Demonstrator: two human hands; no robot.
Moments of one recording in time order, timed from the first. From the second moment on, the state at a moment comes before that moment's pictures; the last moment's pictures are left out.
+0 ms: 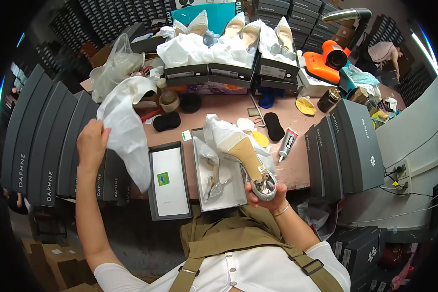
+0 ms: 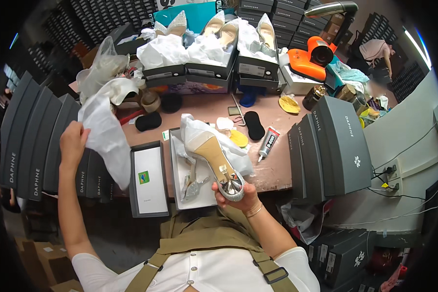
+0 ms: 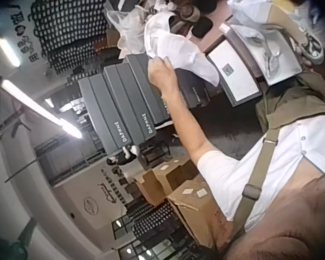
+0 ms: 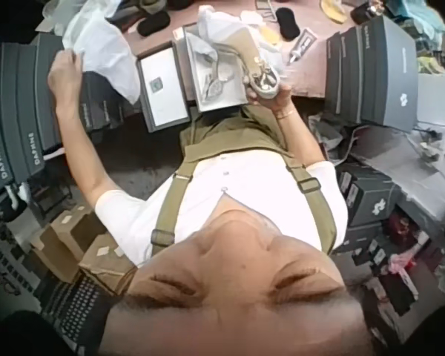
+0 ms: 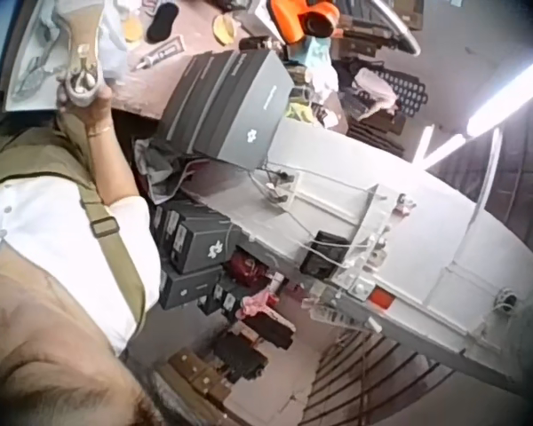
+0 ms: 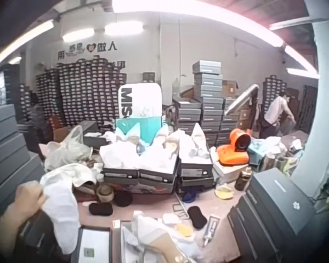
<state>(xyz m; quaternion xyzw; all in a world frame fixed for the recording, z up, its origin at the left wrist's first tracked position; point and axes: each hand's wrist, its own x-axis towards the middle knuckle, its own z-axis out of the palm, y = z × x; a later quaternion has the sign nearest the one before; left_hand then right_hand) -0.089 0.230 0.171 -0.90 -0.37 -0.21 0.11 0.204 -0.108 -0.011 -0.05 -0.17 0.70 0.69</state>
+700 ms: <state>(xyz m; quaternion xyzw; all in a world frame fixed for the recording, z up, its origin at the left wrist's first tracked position) -0.049 0.115 0.020 -0.91 -0.29 -0.25 -0.15 0.214 -0.141 0.060 -0.30 -0.42 0.71 0.48</state>
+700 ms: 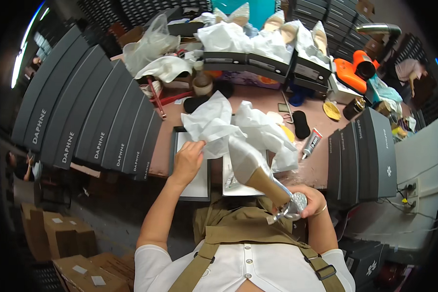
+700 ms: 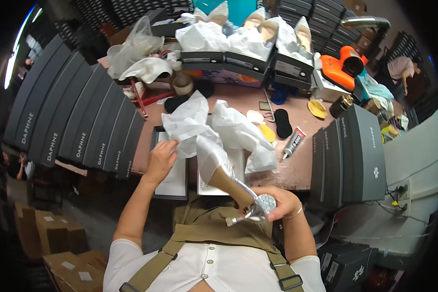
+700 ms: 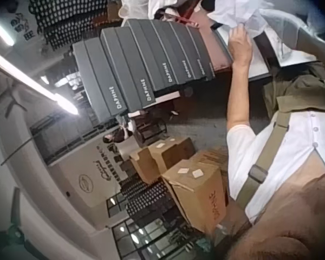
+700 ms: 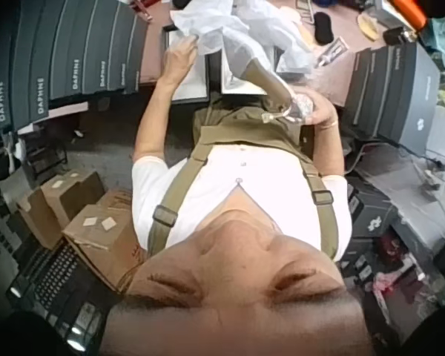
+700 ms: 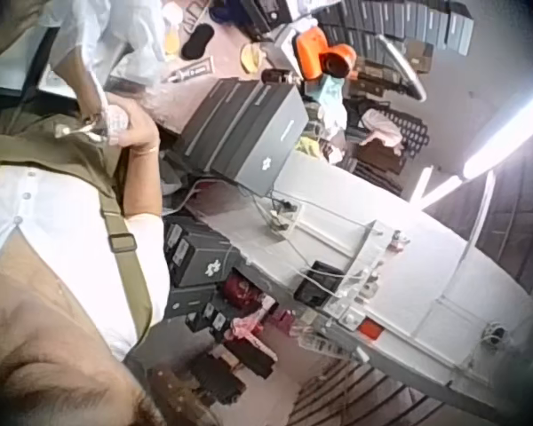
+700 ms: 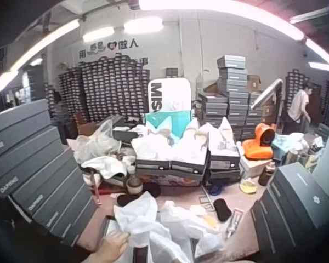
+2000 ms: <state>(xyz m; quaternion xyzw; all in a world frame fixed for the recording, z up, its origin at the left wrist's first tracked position) -0.093 0.008 -0.004 -0.84 -0.29 -0.36 -0.28 0.069 0.030 -0.090 -0.42 -0.73 0.38 0.39</state>
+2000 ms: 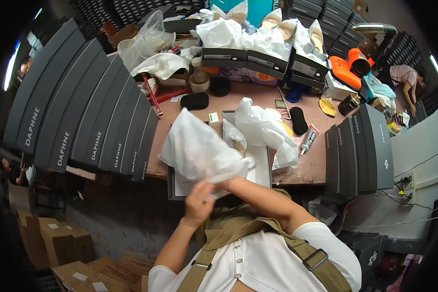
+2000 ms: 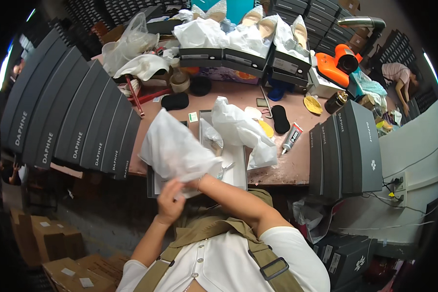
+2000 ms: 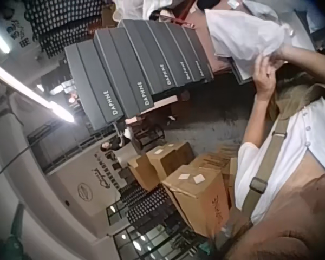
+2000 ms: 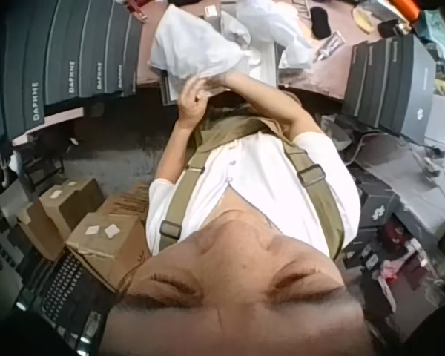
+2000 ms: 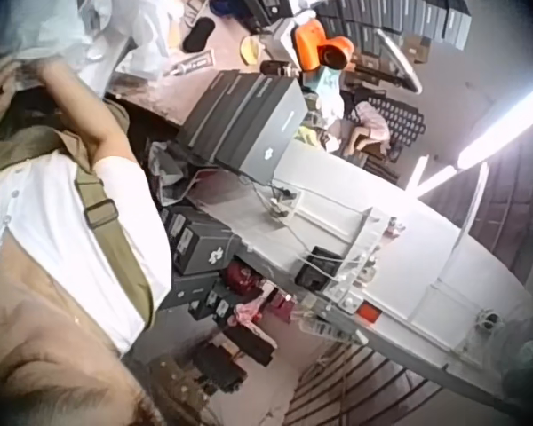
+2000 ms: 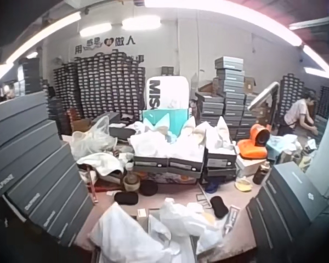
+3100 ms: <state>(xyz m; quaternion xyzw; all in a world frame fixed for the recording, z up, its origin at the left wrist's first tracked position) -0.069 0.053 0.010 -0.61 -0.30 -0.21 -0.71 0.168 -0.025 -0.023 -0.56 -0.36 0.53 0.53</state>
